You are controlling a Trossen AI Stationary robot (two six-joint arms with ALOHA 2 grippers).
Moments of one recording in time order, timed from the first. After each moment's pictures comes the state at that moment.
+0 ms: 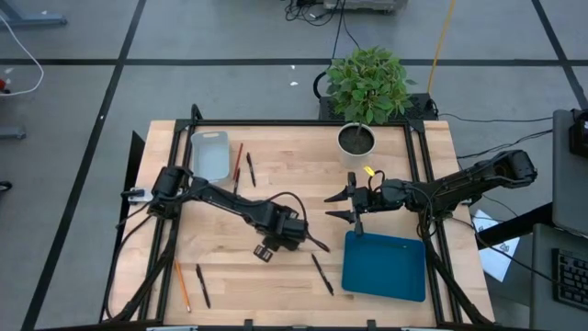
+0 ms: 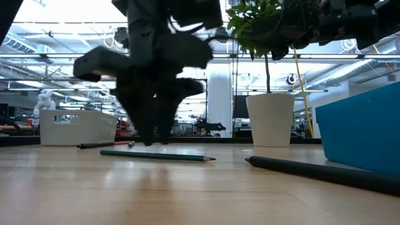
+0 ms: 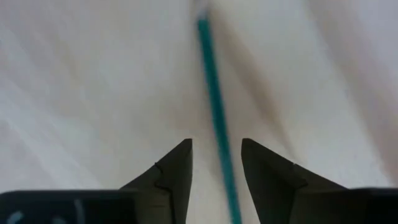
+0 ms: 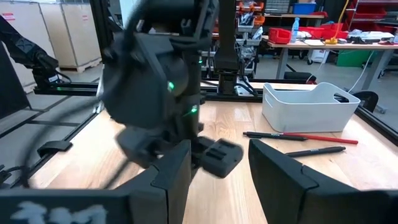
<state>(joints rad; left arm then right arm) -0.22 2.03 1.45 -0.81 0.05 0.36 0.14 1.19 0.40 0.68 0.06 0.01</state>
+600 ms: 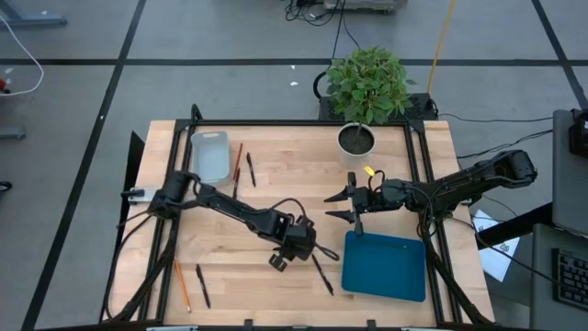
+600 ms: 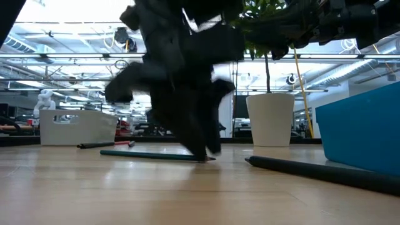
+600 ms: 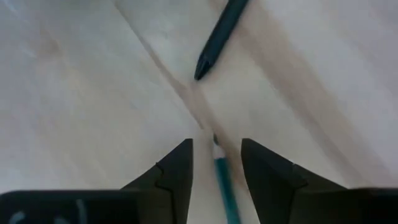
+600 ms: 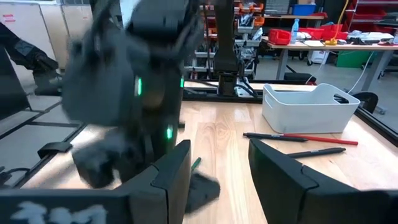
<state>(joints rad) -0.25 2.11 1.45 -0.48 0.03 0.38 0.14 1.19 0.40 0.69 0.05 0.02</state>
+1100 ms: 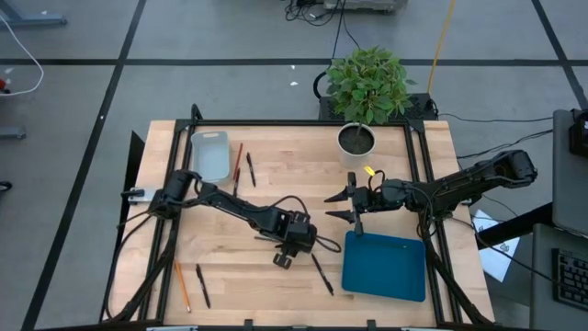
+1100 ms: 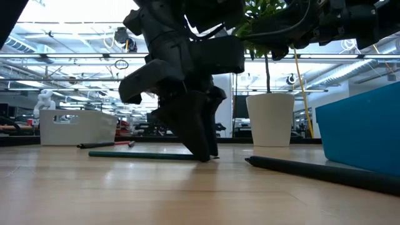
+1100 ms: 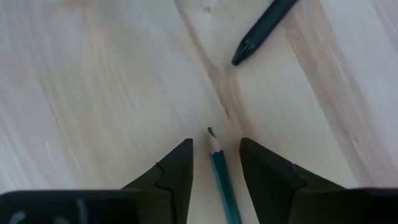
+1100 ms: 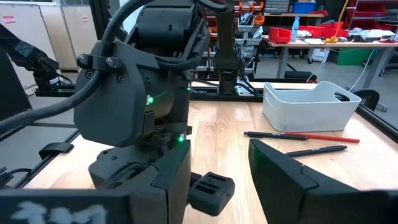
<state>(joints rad) -0.23 2.11 1.45 -0.53 0.03 0.18 0.14 1.19 0.40 0.68 0.06 0.03</state>
